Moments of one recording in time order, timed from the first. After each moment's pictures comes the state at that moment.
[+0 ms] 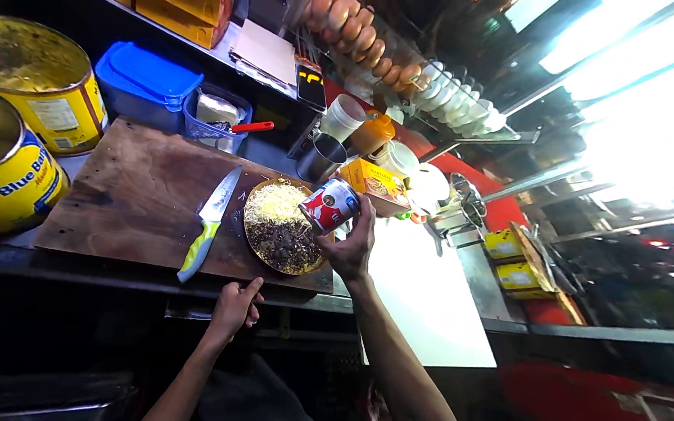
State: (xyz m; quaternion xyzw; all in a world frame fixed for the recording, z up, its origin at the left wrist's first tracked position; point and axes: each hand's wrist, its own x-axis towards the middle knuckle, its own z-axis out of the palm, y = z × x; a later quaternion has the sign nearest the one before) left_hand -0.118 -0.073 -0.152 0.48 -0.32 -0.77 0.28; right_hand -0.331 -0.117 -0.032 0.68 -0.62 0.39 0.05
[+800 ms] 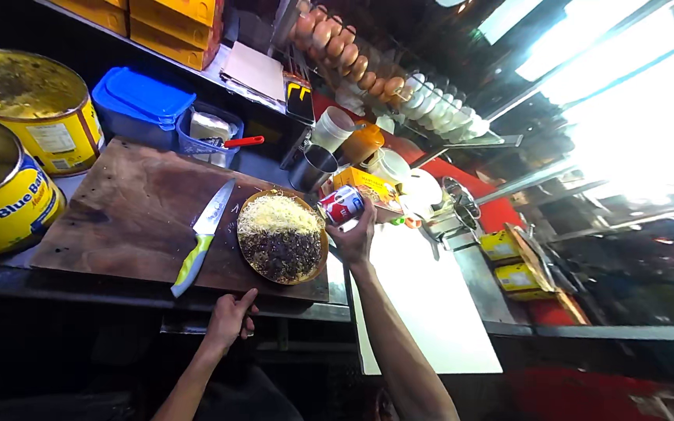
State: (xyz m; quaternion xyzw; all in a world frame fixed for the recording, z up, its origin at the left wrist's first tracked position) left_hand -0.120 -0.074 -0.152 0.49 -0.32 -0.76 0.28; right_hand -0.401 -0.149 -0.049 0.63 -0.67 0.38 0.08
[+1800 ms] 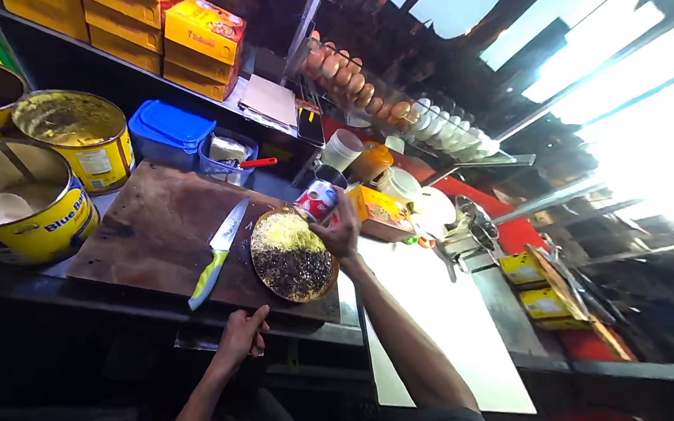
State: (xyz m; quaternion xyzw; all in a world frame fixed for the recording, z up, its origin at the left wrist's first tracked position) left_hand -0.116 -0.072 -0.155 0.47 -0.33 -0.77 0.28; right_hand -0.354 -0.199 -0.023 0.72 -0.59 0.37 0.05
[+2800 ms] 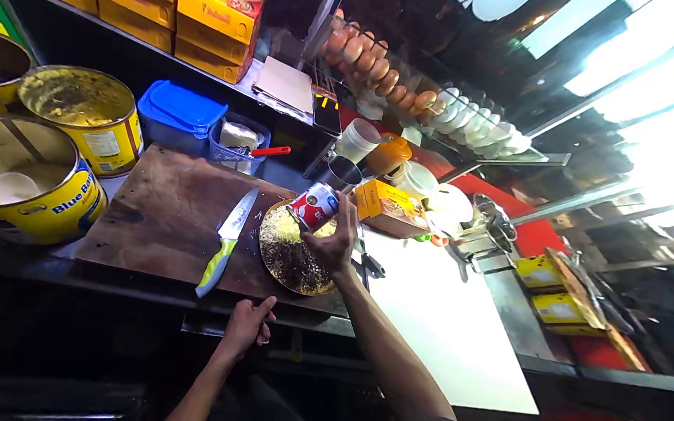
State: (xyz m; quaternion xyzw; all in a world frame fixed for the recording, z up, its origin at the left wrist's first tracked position) left_hand -0.115 -0.074 -0.156 0.46 -0.31 -0.78 0.28; right_hand -0.306 -0.177 -0.054 0.70 -0.57 0.42 0.08
